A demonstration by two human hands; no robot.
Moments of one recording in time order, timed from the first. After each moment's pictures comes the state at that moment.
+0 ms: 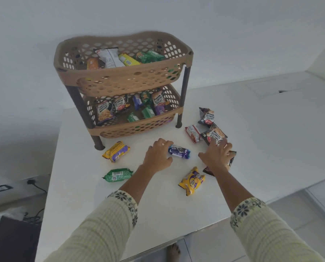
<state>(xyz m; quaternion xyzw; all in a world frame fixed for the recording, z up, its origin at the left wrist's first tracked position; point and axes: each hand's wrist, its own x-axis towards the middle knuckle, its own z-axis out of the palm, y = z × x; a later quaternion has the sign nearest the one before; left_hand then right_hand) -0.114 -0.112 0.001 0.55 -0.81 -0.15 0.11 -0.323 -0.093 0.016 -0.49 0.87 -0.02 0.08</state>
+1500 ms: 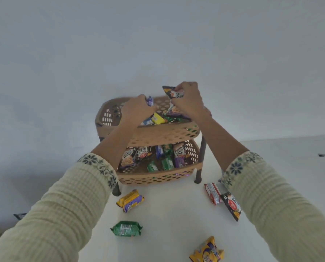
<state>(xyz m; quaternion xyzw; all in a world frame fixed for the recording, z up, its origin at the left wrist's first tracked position) -0.015 -0.252 0.282 0.72 -0.63 0.04 0.28 -0.200 -0.272 0.301 -0.73 0.53 -0.42 0.10</state>
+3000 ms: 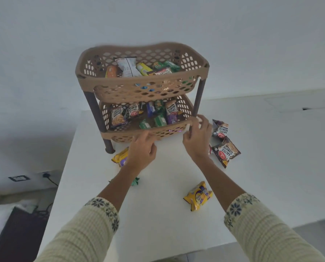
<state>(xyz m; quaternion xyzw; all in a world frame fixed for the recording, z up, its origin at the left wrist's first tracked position) -0.046 -0.118 0.048 0.55 -0.77 0.03 0.31 -0.242 -0.147 0.070 -0.66 0.66 -0.36 0.01</state>
